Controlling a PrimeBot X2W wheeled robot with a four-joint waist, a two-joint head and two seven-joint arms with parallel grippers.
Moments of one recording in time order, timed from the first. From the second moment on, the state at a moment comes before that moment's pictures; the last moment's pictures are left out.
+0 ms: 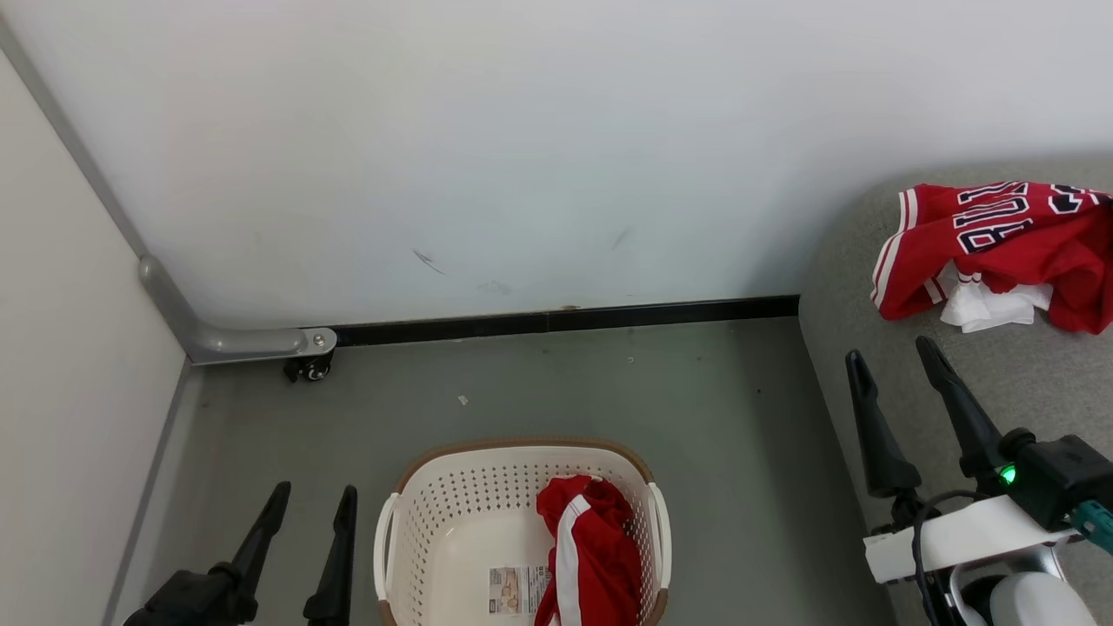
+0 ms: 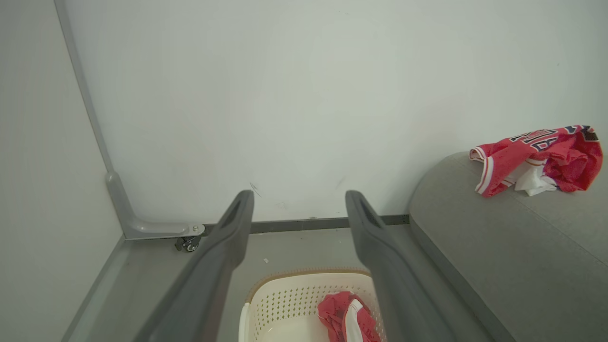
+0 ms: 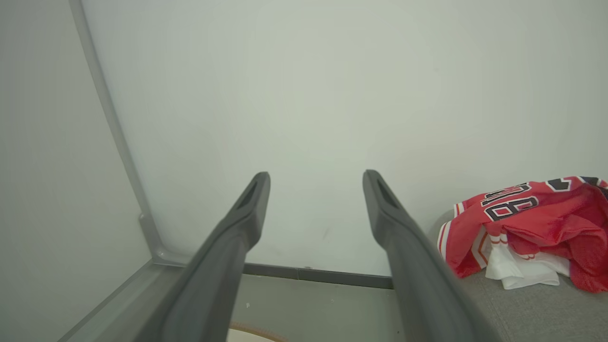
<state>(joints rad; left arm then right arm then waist) 0.05 0.13 -0.16 0.07 -0.39 -0.02 -0.25 -0.03 -0.04 -0.01 -0.07 0.08 0.12 -0.25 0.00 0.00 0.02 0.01</state>
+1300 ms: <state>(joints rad) -0.24 0.10 -0.36 0.26 -0.41 -0.11 -0.04 -0.33 -0.04 0.05 -0.27 0.16 0.12 -0.26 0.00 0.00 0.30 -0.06</state>
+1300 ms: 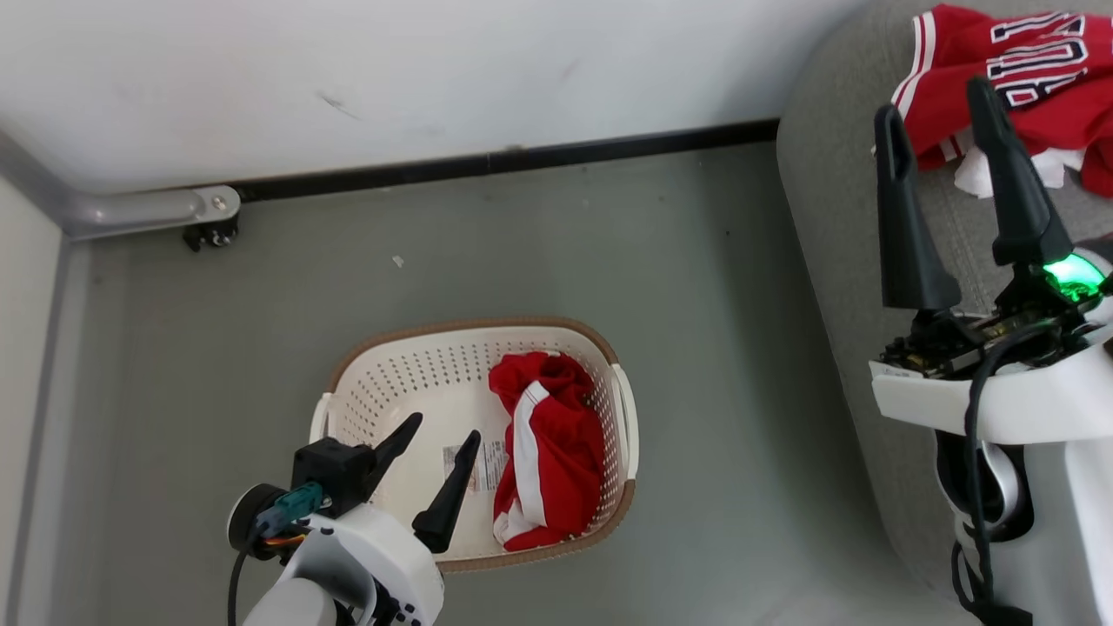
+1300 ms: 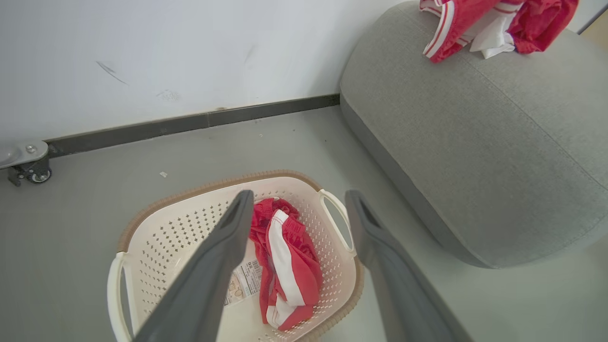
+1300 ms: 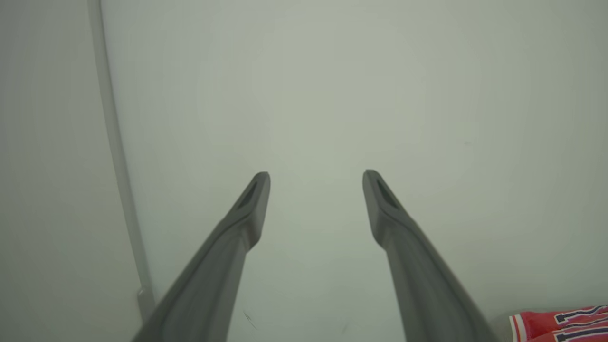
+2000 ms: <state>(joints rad) -0.44 0.12 -0.49 0.41 -0.36 -0.13 0.00 -0.47 -0.05 0.13 -0.39 0.20 0.12 -0.26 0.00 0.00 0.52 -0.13</state>
